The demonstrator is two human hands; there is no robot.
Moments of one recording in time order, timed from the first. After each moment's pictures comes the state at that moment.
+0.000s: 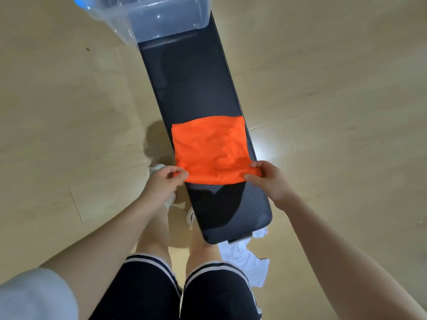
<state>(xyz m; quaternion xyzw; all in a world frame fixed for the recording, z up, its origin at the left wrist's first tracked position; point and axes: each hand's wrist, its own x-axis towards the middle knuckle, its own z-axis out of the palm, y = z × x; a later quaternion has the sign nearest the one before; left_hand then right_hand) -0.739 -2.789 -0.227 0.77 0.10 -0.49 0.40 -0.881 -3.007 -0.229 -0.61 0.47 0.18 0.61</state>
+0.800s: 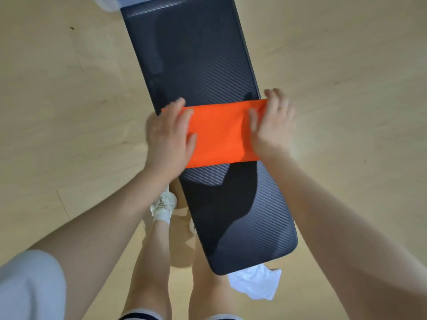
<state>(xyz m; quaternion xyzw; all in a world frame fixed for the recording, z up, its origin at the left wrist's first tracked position) -0.672 -2.839 -0.330 0.91 -0.35 -0.14 0.17 -0.761 -3.024 -0.329 -0.91 0.37 -0.01 0.20</state>
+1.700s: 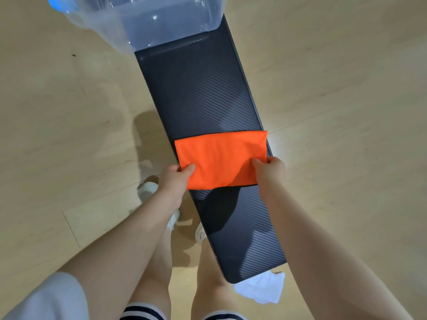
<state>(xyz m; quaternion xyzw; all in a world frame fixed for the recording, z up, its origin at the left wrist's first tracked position) -0.668 -2.833 -0.314 0.76 0.22 -0.45 0.40 -0.769 -2.992 -0.322 -0.56 0.70 0.08 0.43</state>
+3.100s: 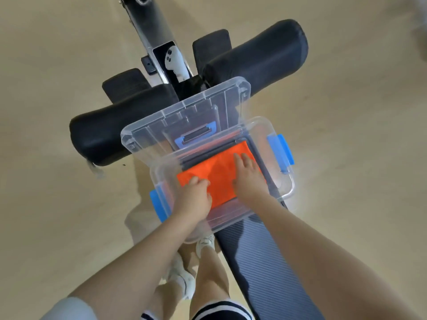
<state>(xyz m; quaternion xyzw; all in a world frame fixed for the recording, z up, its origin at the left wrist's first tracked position) -0.323 -2.931 -0.242 0.86 -0.27 -0.43 0.08 -0.397 -3.057 -0.256 -0.85 0.37 0.26 0.27</state>
